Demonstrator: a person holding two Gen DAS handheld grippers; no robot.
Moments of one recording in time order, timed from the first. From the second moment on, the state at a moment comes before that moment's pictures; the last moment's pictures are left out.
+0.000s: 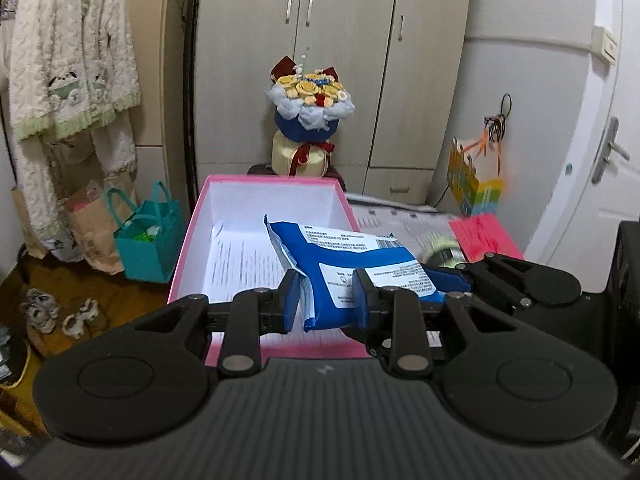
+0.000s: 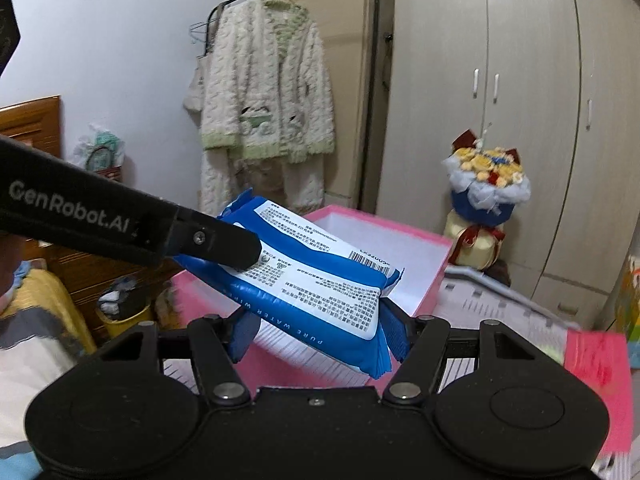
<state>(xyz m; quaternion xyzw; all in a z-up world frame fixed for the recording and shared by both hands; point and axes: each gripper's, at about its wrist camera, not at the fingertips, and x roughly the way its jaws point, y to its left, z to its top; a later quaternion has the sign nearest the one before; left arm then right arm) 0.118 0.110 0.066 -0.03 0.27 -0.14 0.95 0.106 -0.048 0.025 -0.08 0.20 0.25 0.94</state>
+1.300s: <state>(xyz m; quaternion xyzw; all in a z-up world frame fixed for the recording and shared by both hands) 0.338 0.123 -0.011 -0.12 0.39 -0.11 0.91 0.285 -0.012 -0.002 -0.14 0.31 0.22 0.91</state>
